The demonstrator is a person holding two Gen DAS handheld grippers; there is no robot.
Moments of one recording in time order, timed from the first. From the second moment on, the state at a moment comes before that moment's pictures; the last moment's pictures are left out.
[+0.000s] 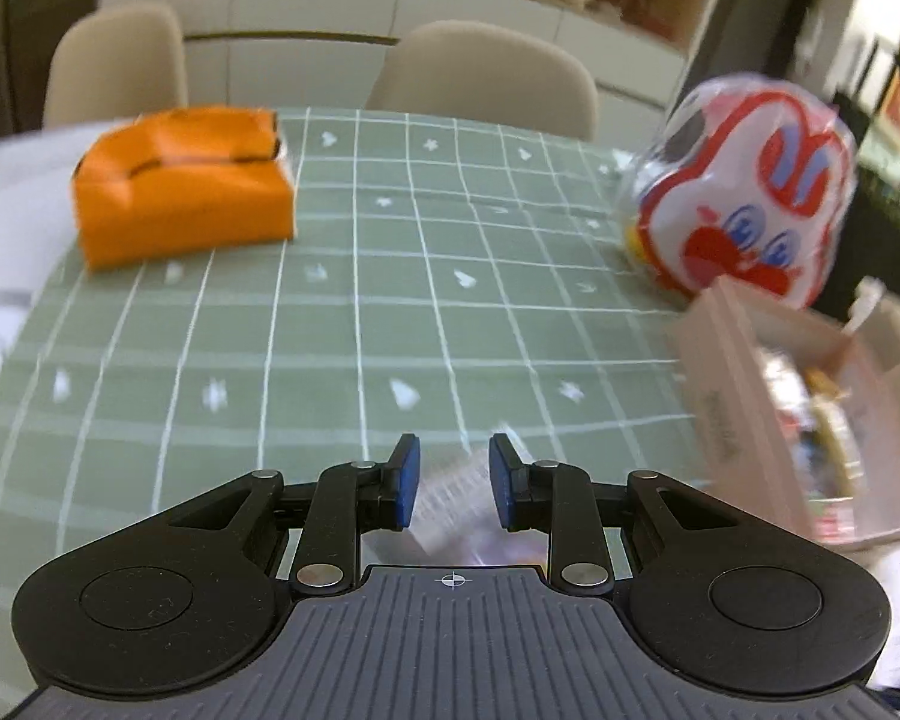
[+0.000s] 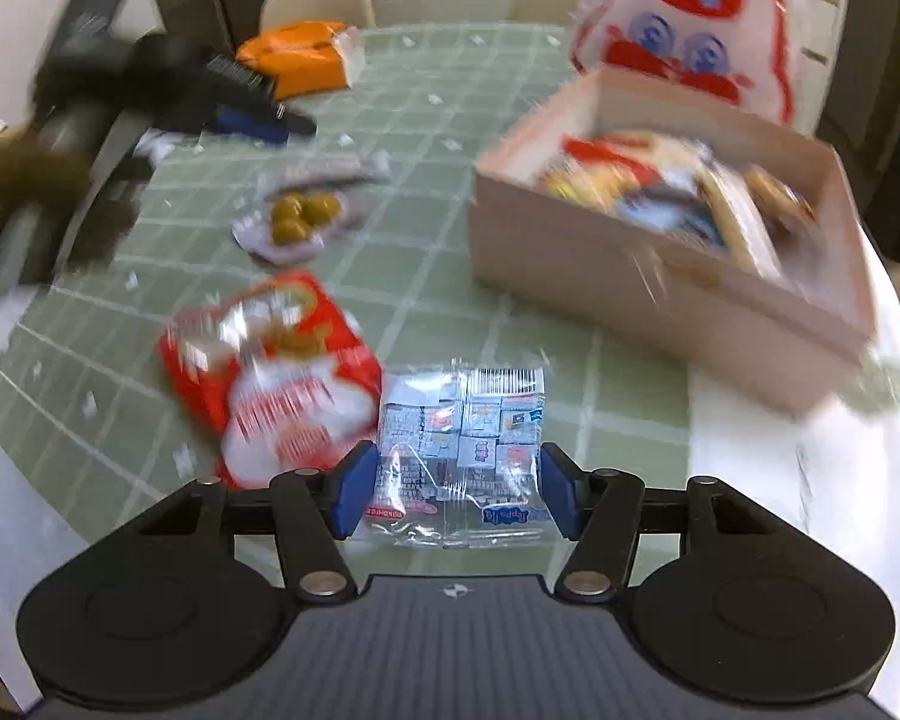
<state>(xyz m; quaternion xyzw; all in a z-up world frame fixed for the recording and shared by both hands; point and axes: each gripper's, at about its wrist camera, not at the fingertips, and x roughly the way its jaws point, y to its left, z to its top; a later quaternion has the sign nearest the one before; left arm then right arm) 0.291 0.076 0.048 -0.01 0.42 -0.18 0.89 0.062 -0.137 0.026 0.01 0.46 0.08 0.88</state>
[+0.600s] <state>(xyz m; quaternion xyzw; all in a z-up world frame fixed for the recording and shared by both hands) 0.173 0.074 0.035 0.02 0.48 -0.21 0.85 0.032 -0.149 0.015 0.03 0.45 0.06 0.89</state>
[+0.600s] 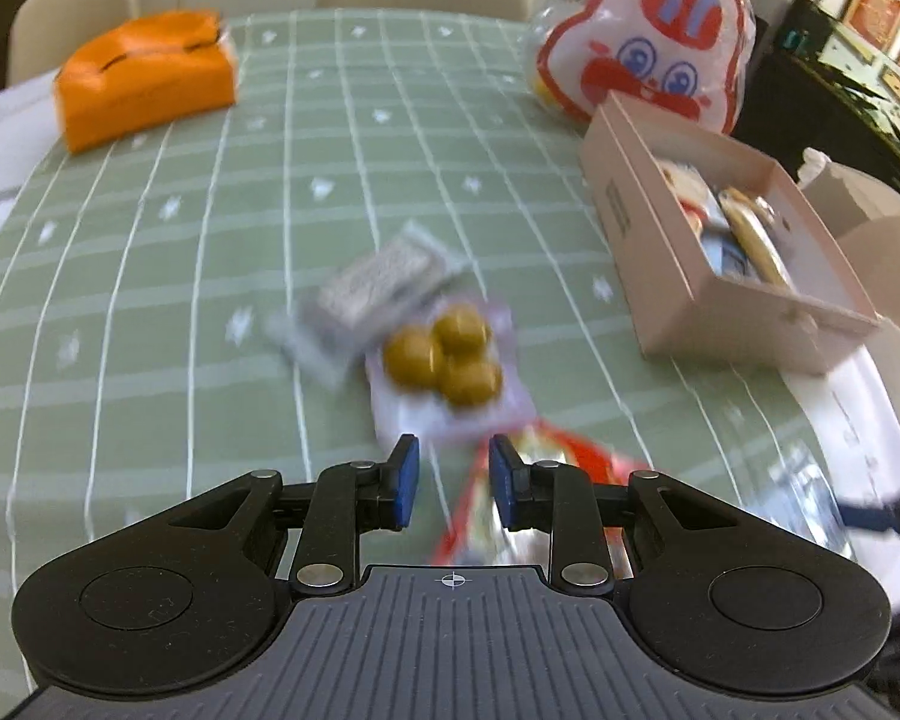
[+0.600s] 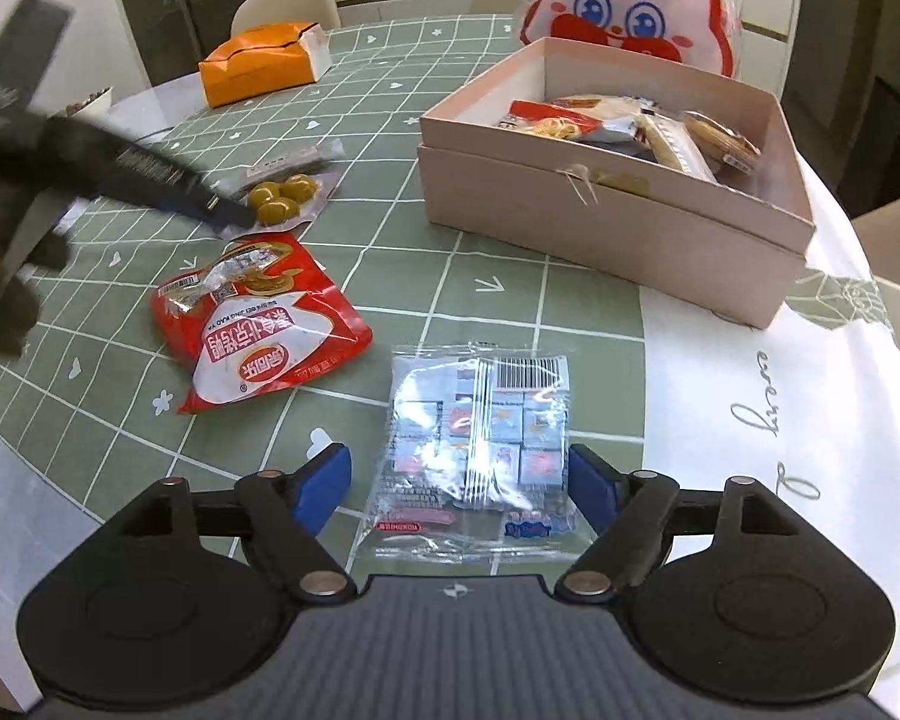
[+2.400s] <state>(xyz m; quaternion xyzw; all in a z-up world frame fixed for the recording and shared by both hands) 0.079 0.005 0.027 -0.04 0.45 -0.06 0.89 0.023 -0.178 0.002 -0.05 0.40 0.14 0.91</state>
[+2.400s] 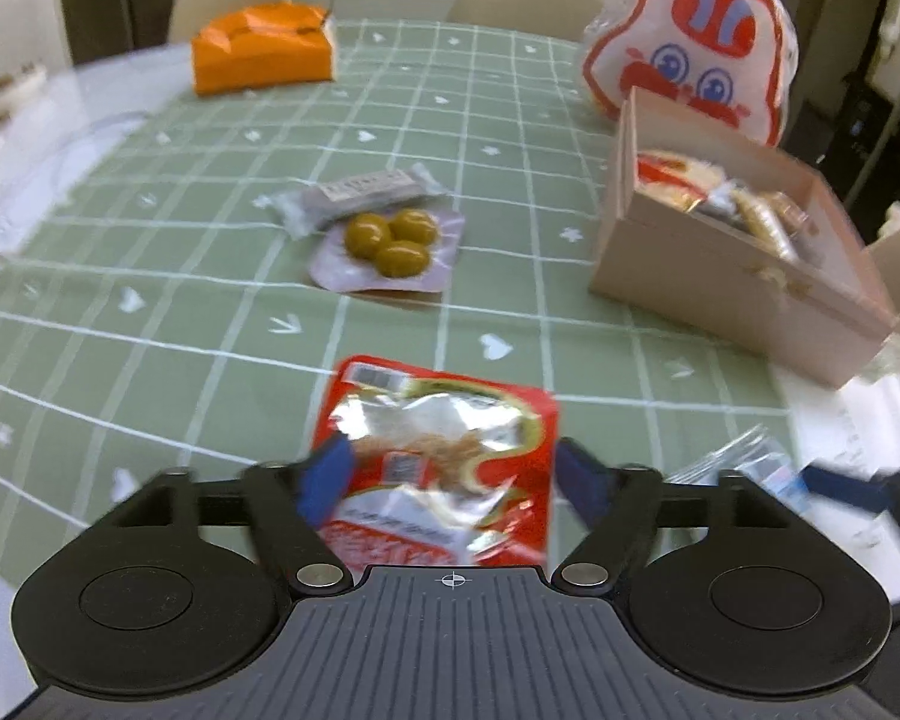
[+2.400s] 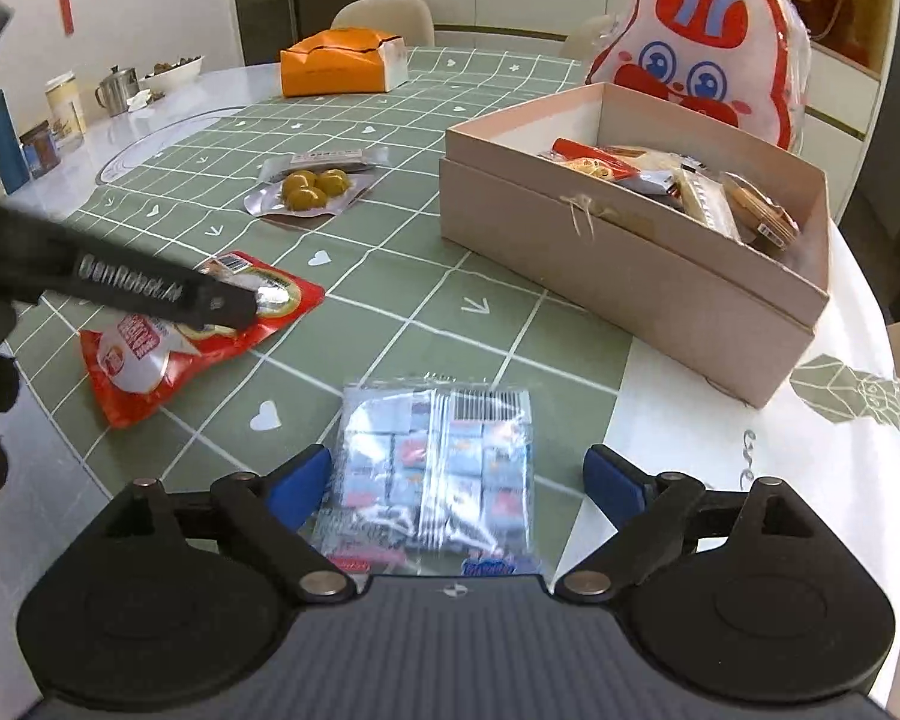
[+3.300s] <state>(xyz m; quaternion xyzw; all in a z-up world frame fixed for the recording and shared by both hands) 0.078 0.048 0.030 -0.08 0.48 -0.13 0.86 0.005 -0.176 0.008 0.00 0.40 0.14 0.91</state>
